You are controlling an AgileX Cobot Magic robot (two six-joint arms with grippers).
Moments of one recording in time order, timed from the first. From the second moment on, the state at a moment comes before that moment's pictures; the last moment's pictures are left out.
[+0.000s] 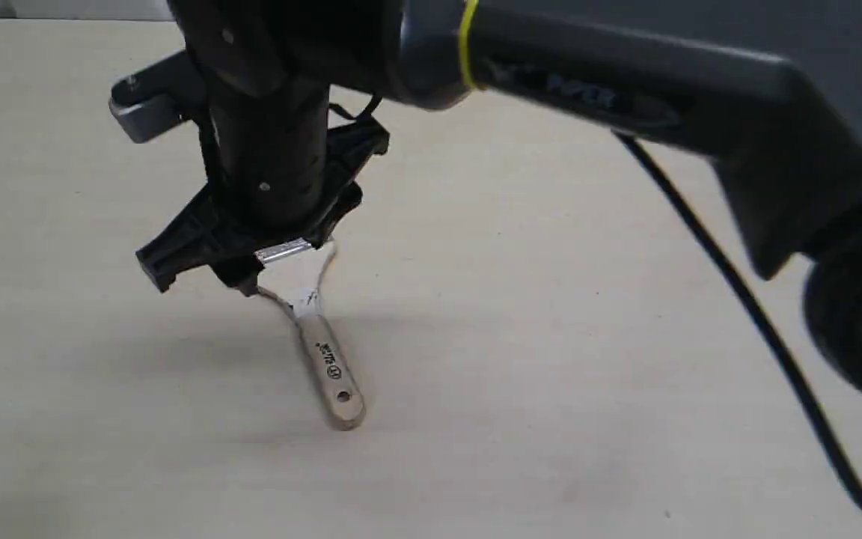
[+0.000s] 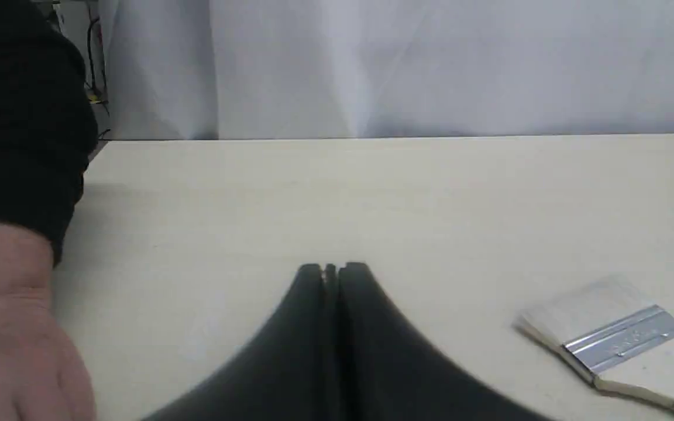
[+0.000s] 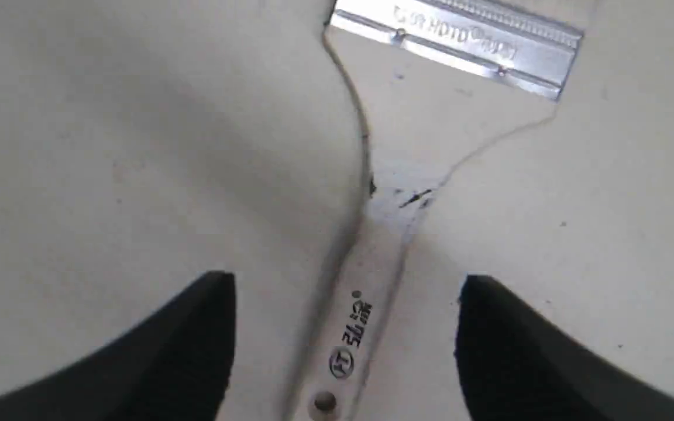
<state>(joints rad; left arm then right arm) 0.02 0.00 0.00 0.07 0.26 -0.07 0.90 2.19 -1.87 -0.08 1.13 0.26</state>
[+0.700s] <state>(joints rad) 0.02 0.00 0.00 0.07 0.26 -0.07 0.90 2.37 -1.87 -0.21 1.03 0.41</state>
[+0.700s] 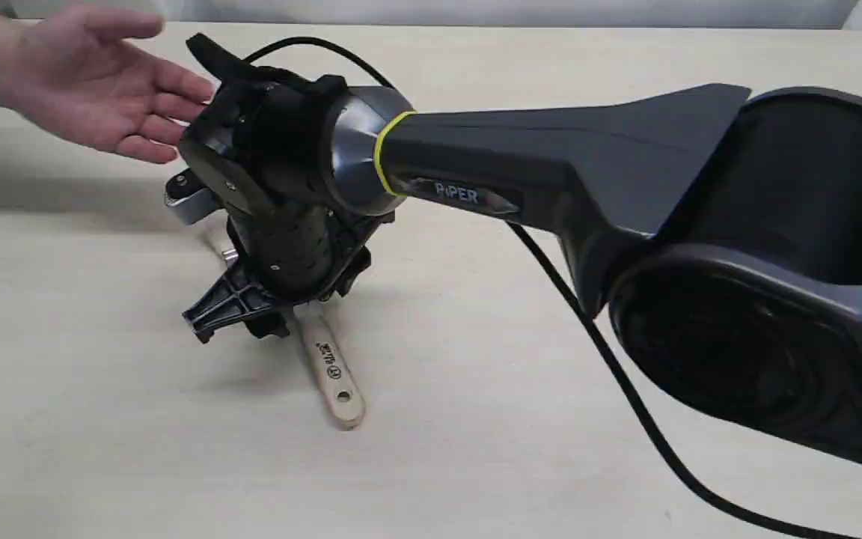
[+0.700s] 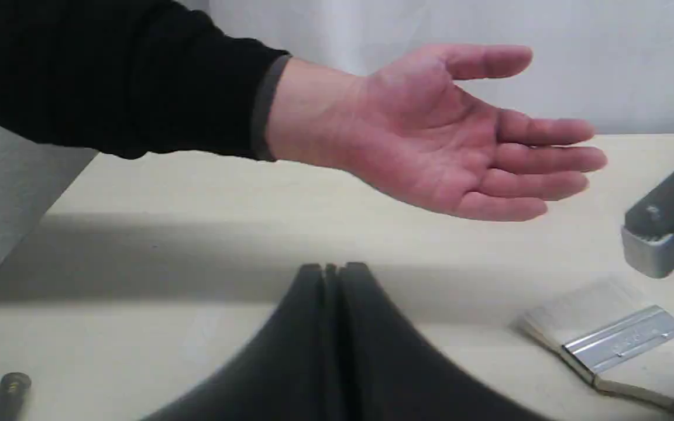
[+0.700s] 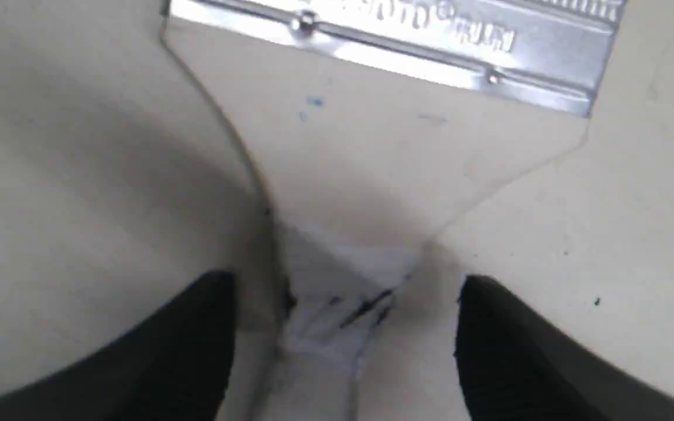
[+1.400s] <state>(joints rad) 0.02 0.00 0.00 0.07 0.26 -0.07 0.90 2.39 -1.88 -0.19 1.03 0.42</state>
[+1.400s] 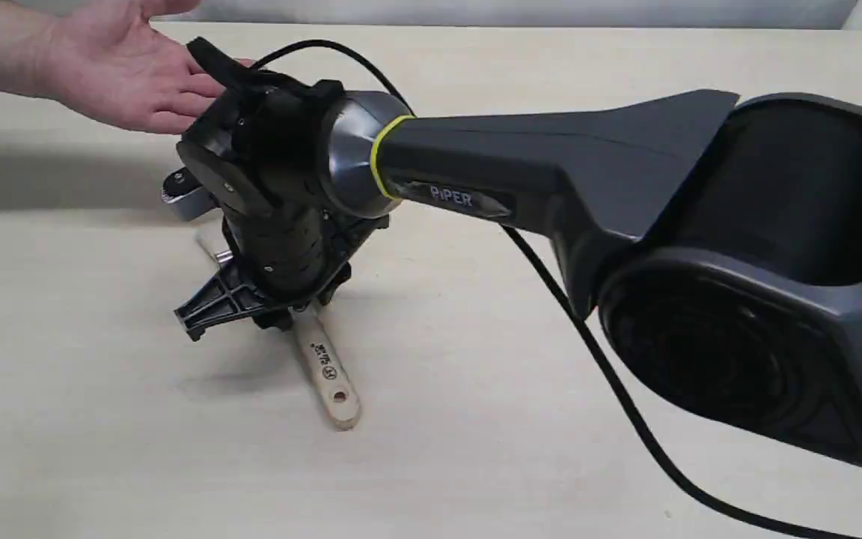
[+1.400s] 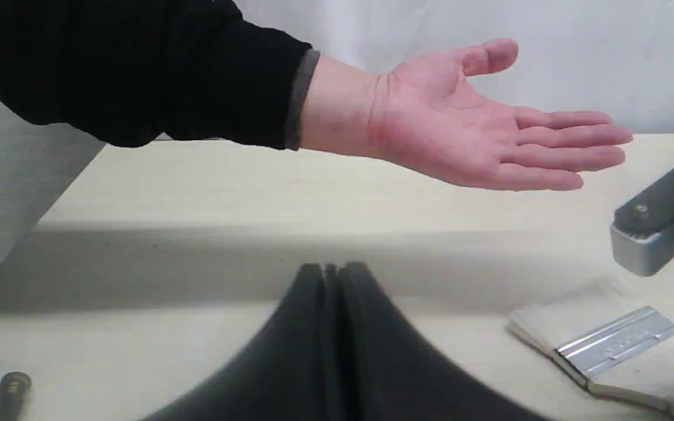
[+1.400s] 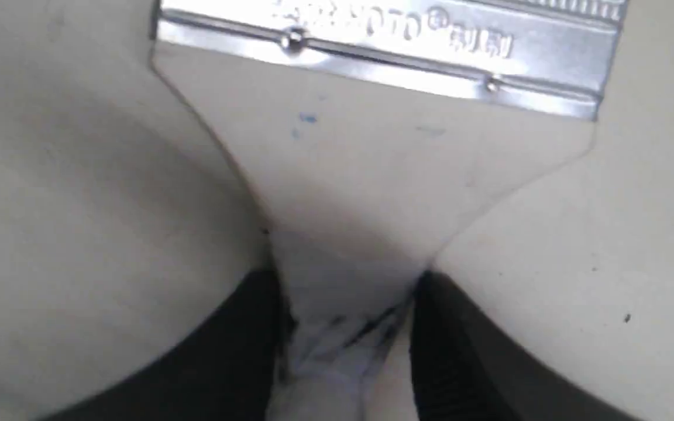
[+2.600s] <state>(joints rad) 0.02 0.00 0.00 0.07 0.26 -0.07 0.90 2.04 -1.87 0.00 0.69 0.12</state>
